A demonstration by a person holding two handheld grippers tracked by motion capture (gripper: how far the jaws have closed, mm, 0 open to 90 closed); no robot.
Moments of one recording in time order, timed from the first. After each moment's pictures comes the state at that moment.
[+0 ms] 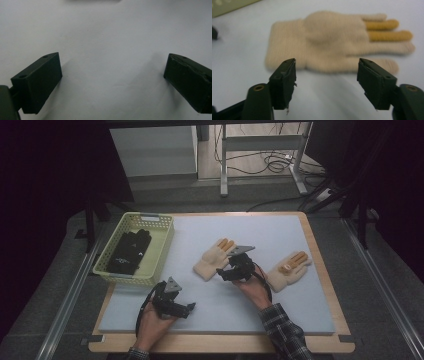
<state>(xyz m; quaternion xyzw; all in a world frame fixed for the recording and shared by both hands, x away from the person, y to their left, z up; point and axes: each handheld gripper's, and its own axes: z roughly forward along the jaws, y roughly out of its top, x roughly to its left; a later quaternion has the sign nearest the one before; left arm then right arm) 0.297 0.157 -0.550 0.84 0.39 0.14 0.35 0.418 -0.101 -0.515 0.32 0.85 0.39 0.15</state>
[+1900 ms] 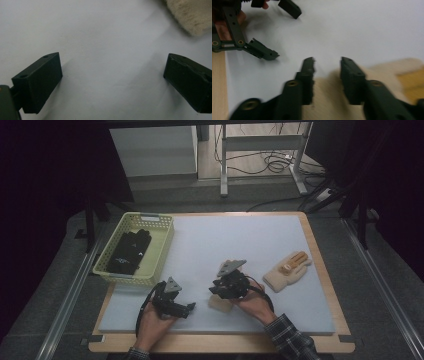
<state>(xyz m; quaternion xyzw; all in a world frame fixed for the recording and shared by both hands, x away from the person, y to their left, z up) 0.297 0.158 -0.550 0.84 0.39 0.14 0.35 0.349 -0.081 -0.503 0.20 0.90 0.38 0.07</state>
